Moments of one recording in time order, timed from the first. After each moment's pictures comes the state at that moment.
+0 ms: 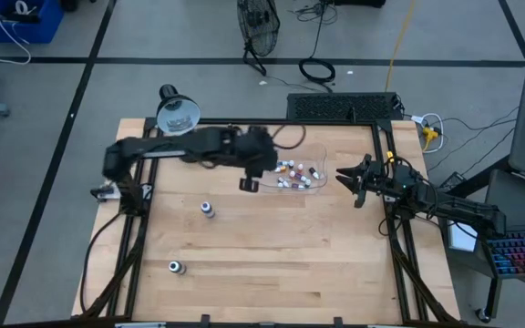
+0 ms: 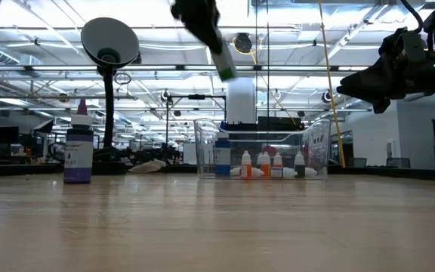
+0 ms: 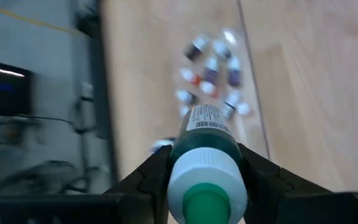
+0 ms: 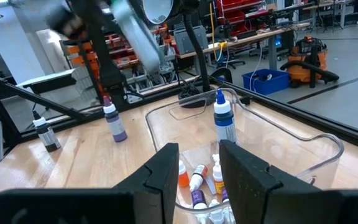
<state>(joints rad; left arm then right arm) 0.09 1.80 1.84 -0.98 -0.26 0.45 -0.32 0.08 0.01 0.03 -0.03 0.22</state>
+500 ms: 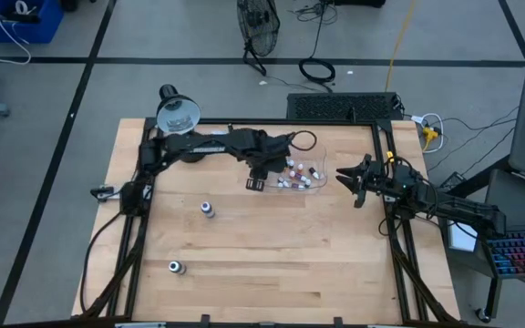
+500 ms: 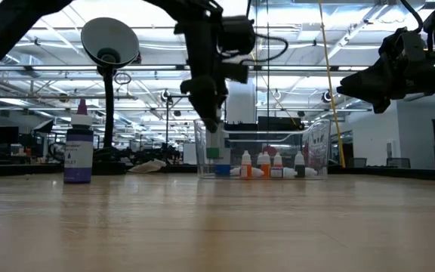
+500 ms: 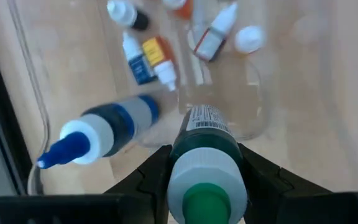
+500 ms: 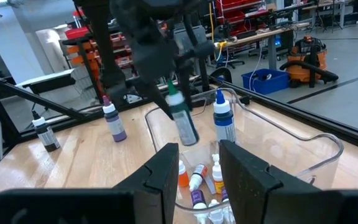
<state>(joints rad) 0.23 2.10 1.84 -1.04 -0.12 0.46 -0.32 0.08 0.01 0.04 -0.03 0.22</state>
